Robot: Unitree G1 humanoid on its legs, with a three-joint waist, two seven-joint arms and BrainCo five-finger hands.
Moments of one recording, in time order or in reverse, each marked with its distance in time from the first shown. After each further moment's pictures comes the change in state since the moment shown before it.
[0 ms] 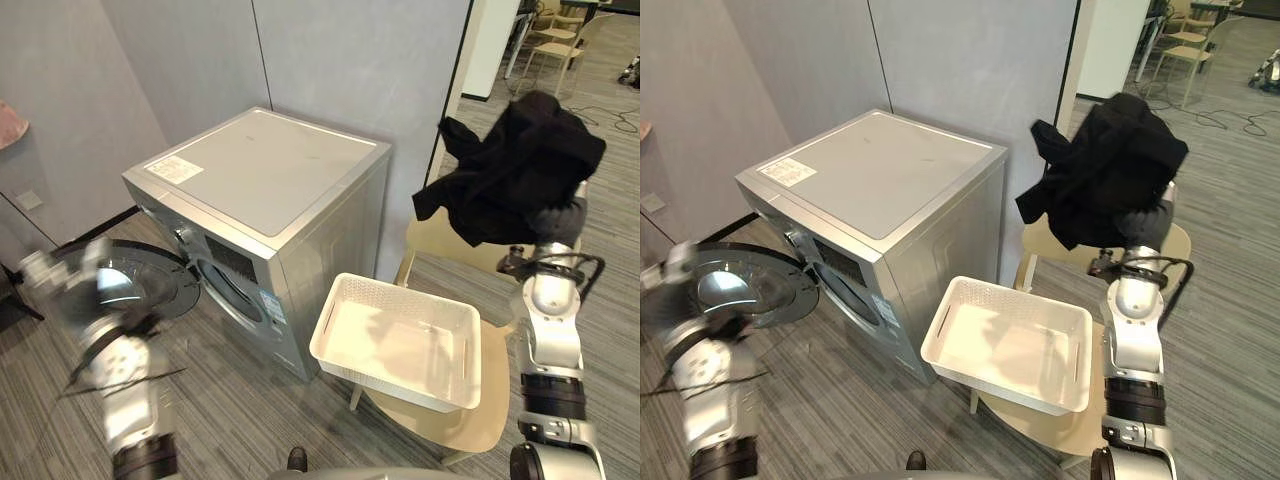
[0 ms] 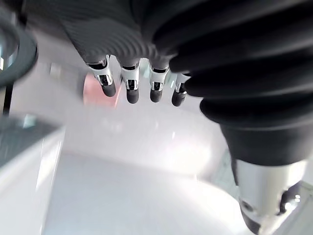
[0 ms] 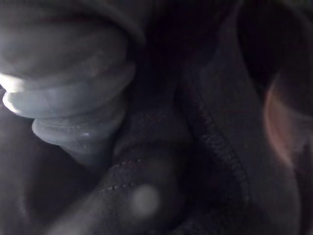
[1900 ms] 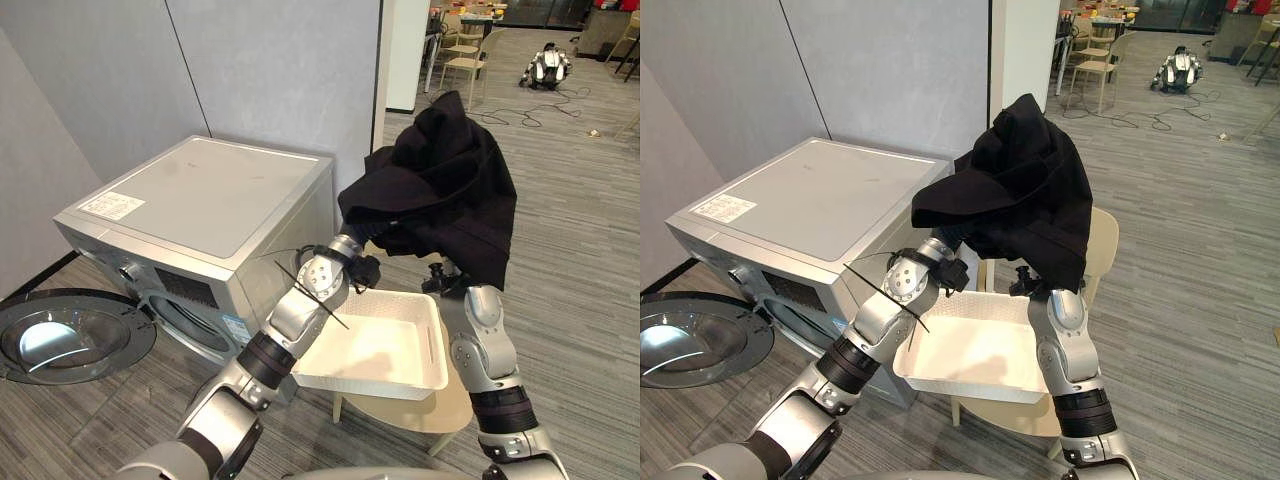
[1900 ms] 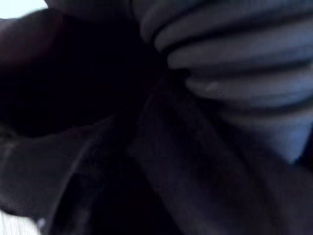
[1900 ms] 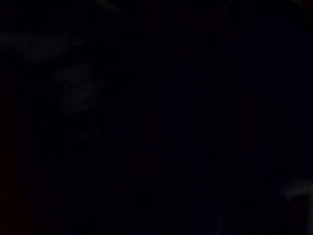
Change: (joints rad) left arm -0.529 -0.108 -0.755 0.271 -0.036 0.163 -0.288; right arm 0.117 0.109 0.308 -0.095 0.372 -0.065 0.225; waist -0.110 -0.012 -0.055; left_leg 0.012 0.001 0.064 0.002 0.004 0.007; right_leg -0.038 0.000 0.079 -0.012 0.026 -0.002
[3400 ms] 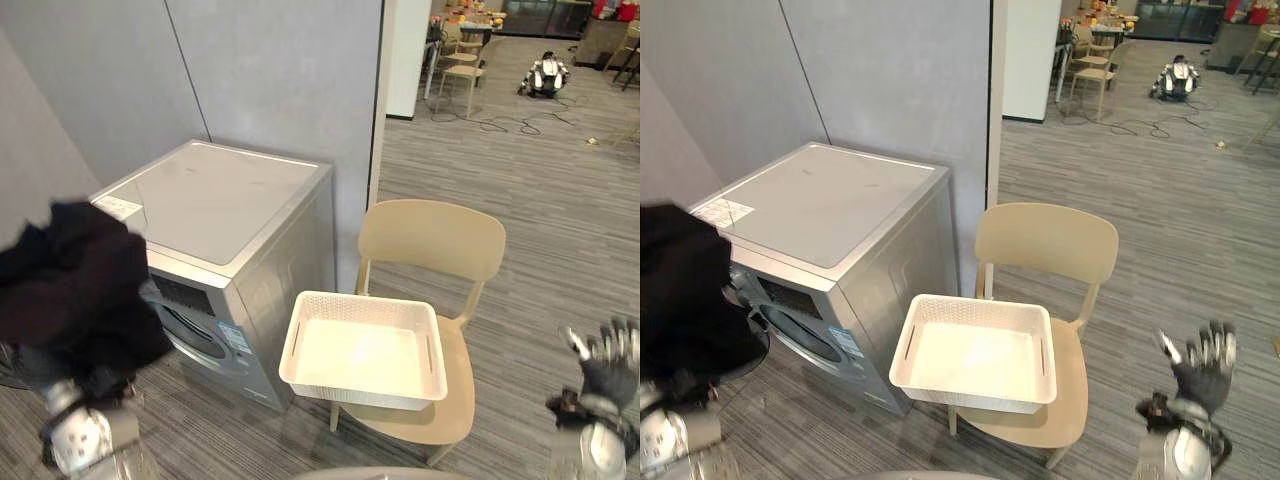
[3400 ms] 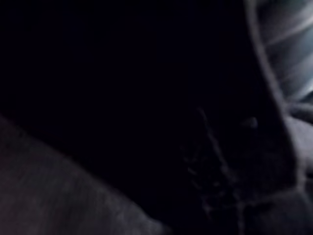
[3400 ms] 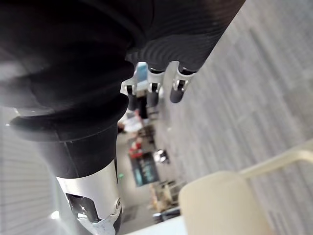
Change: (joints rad) left arm 0.950 -0.120 1.082 -0.449 0.042 -0.152 0.063; right arm 0.576 0.185 -0.696 0.089 -0.042 0.030 -0.045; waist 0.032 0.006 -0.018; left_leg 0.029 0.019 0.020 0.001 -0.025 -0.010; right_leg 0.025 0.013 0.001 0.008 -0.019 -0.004
